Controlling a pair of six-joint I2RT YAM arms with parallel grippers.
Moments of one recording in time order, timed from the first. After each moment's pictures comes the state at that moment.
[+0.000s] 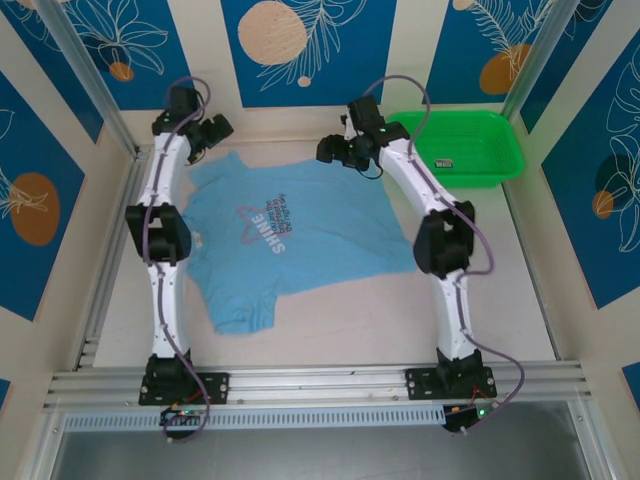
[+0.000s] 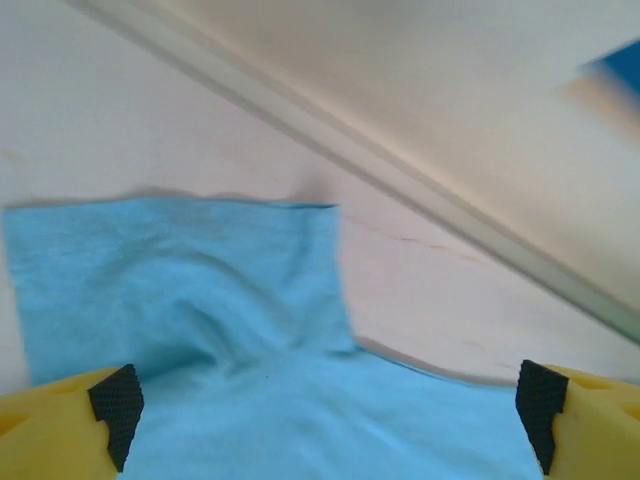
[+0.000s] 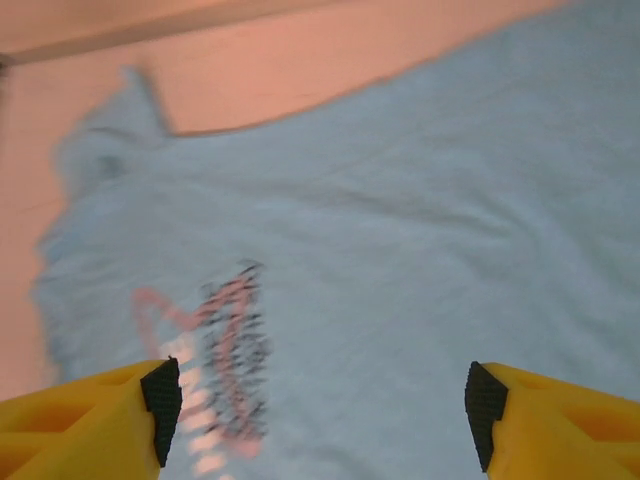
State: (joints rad) left arm -0.02 2.41 2.53 -0.94 0.09 -0.59; right arm 0.38 2.15 2.14 -0.84 -0.23 0.45
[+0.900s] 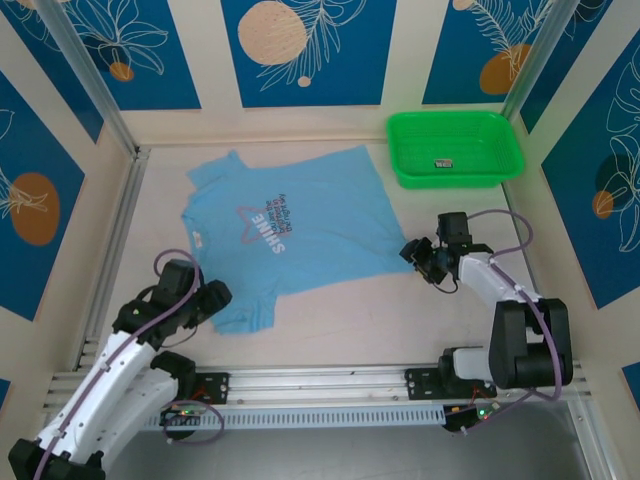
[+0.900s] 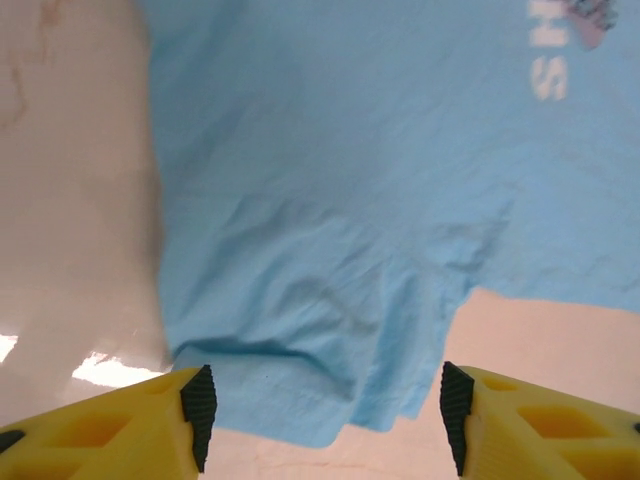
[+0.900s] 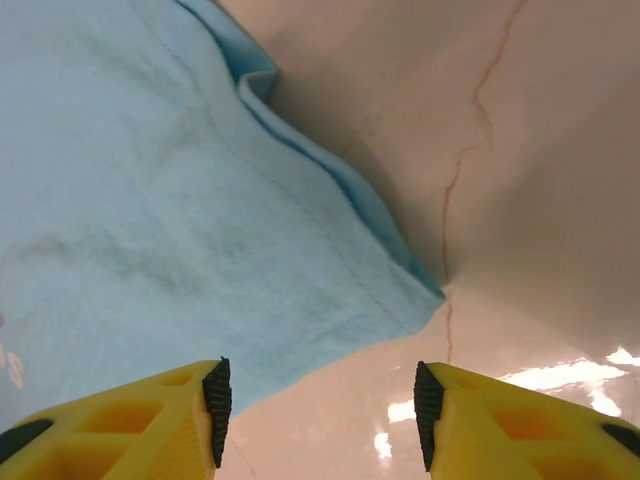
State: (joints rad) left arm -0.37 0.63 0.55 -0.94 0.03 -0.92; right arm 0.03 1.33 0.67 -0.44 -0.30 0.77
